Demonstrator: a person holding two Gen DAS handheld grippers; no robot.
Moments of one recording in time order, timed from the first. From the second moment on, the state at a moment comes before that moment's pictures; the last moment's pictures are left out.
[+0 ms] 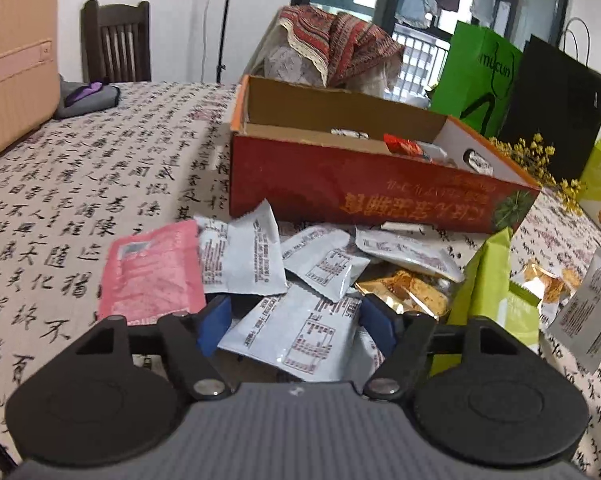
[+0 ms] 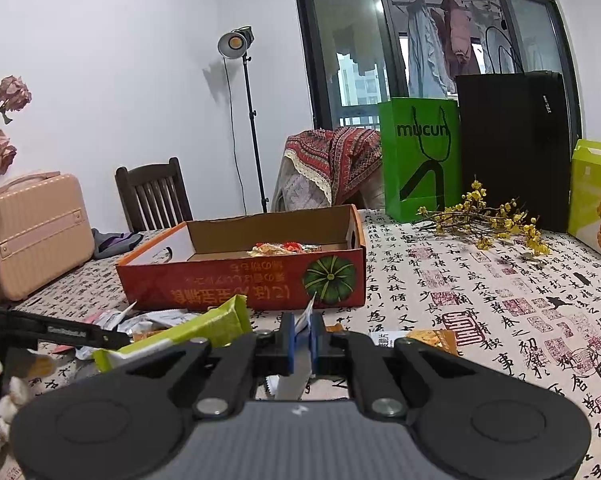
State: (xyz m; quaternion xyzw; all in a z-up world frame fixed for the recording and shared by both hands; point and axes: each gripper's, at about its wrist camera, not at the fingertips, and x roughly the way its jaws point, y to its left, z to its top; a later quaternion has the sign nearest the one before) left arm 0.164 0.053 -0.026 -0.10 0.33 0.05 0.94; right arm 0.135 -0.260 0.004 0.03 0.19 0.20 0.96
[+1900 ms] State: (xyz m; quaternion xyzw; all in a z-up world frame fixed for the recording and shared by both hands) left arm 0.260 0.018 0.073 -0.06 0.18 0.06 0.98; right arm 0.304 -0.170 0.075 0.07 0.12 0.20 0.97
